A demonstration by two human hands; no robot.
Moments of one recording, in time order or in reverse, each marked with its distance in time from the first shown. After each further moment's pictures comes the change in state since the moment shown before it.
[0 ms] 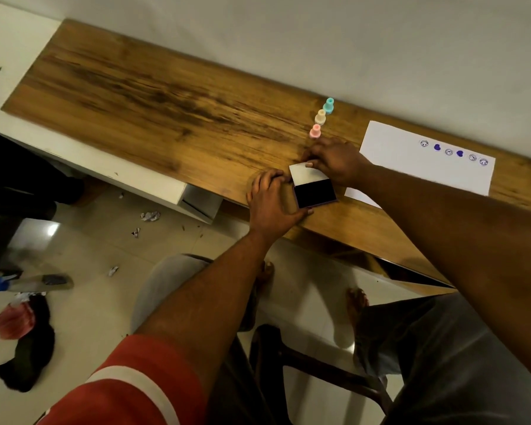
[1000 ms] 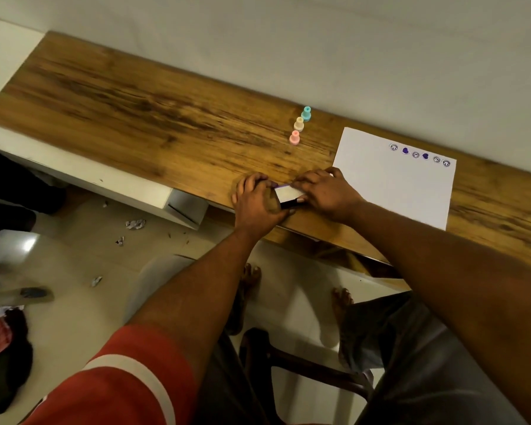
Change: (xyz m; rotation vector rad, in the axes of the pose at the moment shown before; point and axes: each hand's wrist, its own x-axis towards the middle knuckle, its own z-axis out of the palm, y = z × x) left_hand 0.002 0.002 -0.001 0.013 -0.020 0.019; right_hand -0.071 -0.015 0.027 -0.242 -0.025 -0.008
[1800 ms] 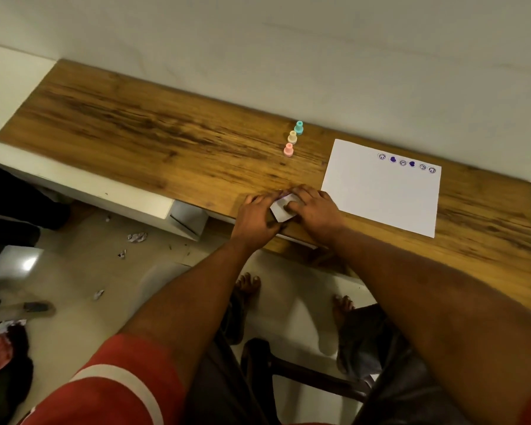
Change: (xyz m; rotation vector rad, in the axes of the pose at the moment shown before) left_hand -0.011 0.017 -0.022 0.016 -0.170 0.234; right_hand -0.022 -0.040 0.016 -0.033 0.120 0.100
